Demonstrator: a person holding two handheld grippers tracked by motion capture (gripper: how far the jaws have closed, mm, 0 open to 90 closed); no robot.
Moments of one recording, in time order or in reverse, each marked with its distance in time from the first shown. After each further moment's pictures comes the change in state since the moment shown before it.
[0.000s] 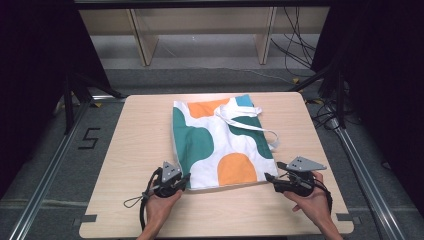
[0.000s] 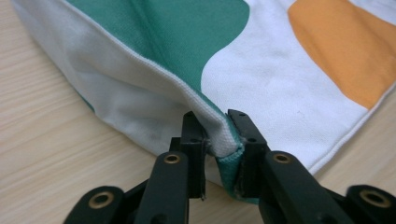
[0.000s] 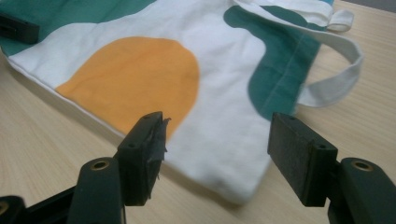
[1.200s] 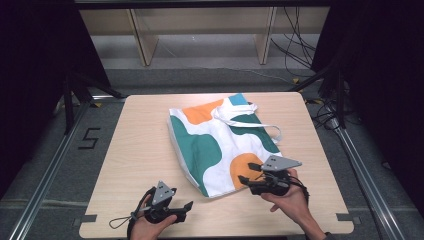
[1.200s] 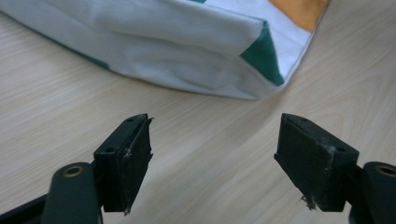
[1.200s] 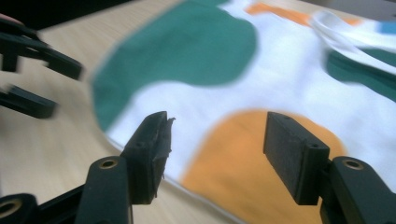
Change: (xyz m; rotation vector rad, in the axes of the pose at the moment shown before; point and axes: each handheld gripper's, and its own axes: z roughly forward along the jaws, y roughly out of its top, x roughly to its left) left arm -0.031 -0.026 -0.045 0.060 -0.141 0.034; right arm 0.051 0.034 0.021 -0.046 0.189 -0.098
